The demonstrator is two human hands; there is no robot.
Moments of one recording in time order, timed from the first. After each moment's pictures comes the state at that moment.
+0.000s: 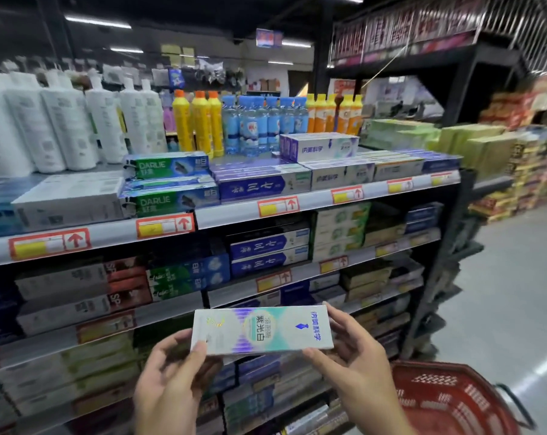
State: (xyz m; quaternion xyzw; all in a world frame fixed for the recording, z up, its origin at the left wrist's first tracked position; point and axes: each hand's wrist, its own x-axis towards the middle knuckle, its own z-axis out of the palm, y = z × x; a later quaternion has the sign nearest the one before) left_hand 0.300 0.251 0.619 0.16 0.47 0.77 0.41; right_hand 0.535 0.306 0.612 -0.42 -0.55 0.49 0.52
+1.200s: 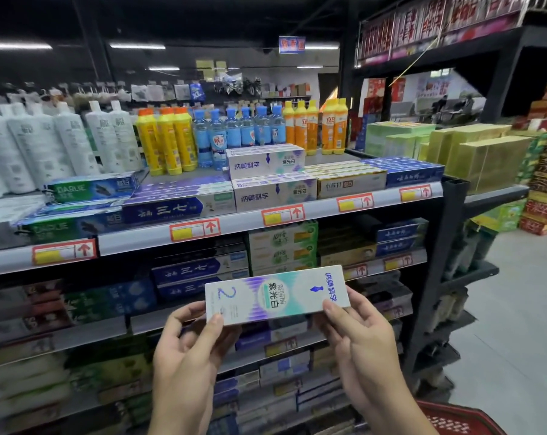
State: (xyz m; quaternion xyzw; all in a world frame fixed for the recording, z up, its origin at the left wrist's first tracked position) left_hand 0.526 0.369 0.674 0.23 0.44 0.78 0.38; right_hand 0.725 0.442 0.672 -0.29 -0.33 0.67 0.60
